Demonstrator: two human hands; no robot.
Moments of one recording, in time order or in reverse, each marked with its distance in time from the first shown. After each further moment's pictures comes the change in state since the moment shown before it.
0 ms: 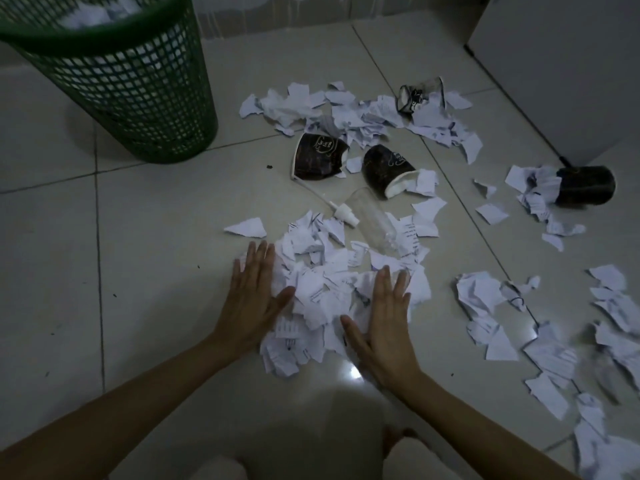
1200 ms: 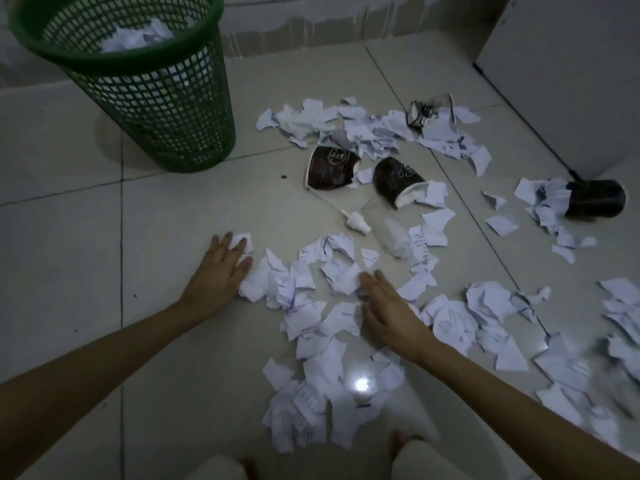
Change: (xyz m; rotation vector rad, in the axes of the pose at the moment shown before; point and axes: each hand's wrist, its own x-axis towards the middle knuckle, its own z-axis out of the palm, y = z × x) left_hand 0.020 -0.058 -0.044 -0.068 -0.087 -0.180; right_hand 0.033 0.000 -0.029 -0.045 -0.239 -0.142
